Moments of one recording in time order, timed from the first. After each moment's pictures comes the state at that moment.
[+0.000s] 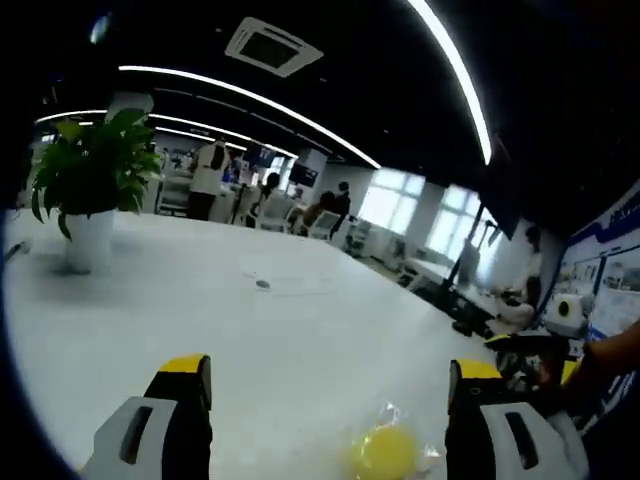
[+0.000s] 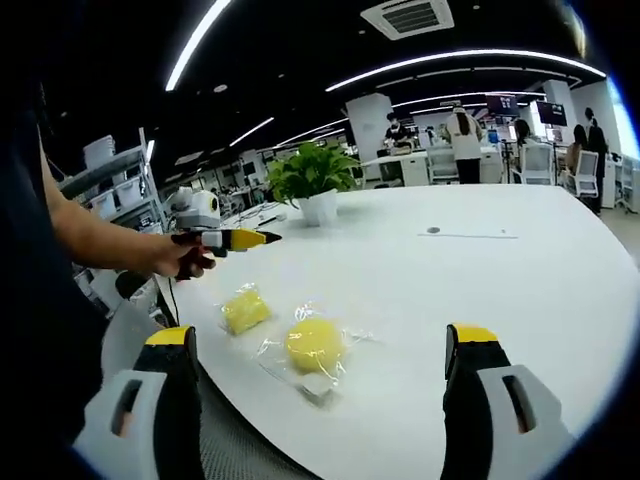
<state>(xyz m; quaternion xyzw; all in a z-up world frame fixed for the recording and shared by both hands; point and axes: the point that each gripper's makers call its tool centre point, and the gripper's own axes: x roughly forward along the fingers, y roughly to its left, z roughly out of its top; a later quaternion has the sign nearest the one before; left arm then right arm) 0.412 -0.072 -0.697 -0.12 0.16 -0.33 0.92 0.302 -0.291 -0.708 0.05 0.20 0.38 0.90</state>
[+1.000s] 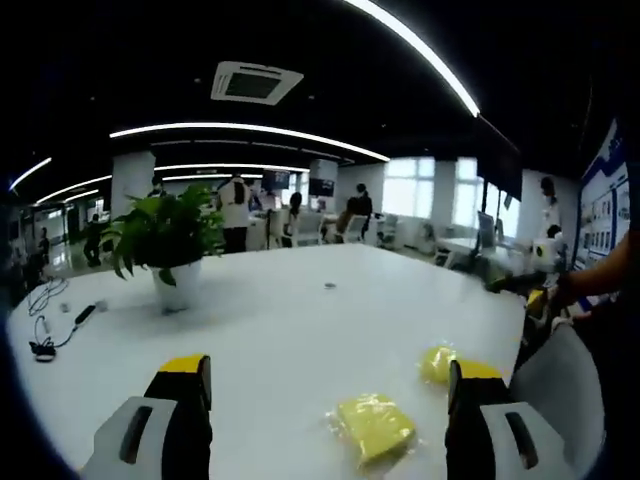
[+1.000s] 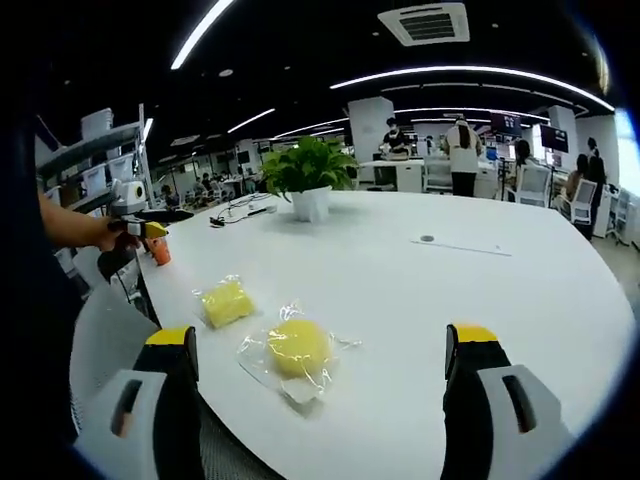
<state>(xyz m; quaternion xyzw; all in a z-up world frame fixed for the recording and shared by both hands) 0.315 0.096 -0.696 -0.01 0.15 -0.26 0.95 0.308 -0.277 -0.717 0.00 0.18 0.36 0.91</state>
